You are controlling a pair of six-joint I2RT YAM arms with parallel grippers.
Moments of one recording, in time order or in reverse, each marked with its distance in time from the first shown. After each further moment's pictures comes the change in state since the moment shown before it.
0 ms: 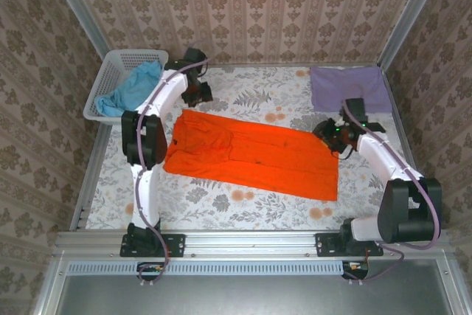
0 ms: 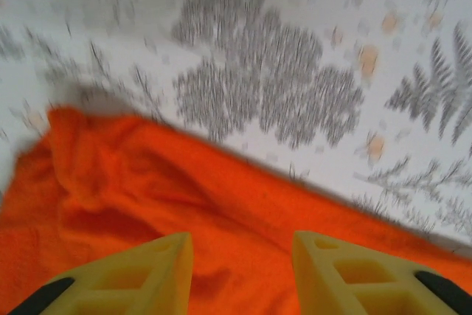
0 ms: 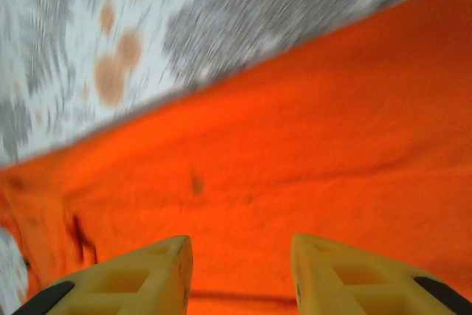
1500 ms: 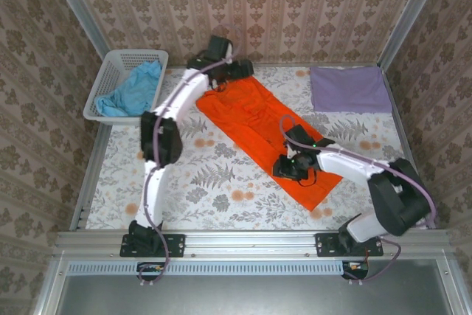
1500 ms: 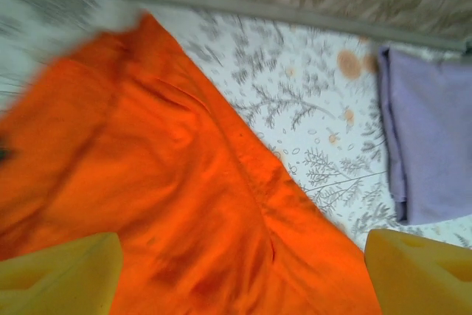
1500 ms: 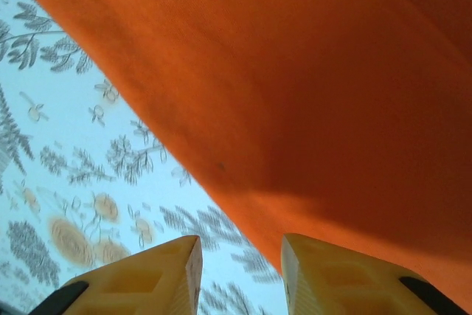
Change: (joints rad) left arm -0.111 0.068 0.230 0.352 0.133 0.005; right arm 0.482 0.141 -0.106 0.048 0.021 -0.041
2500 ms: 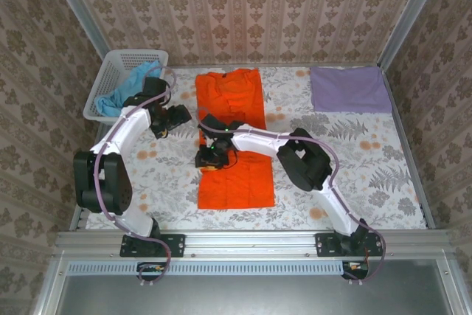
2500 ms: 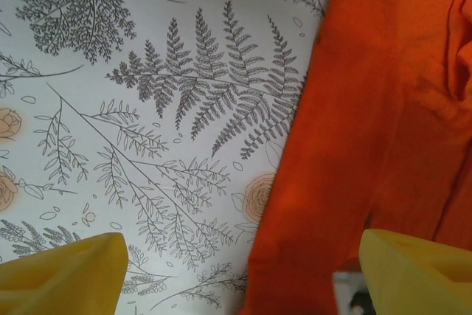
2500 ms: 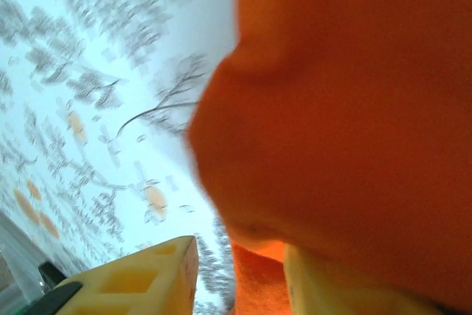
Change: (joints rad) left arm 0.292 -0.657 -0.974 -0.079 -0.043 -0.068; right arm 0.360 0.813 1.014 -0.103 -0.150 0.138
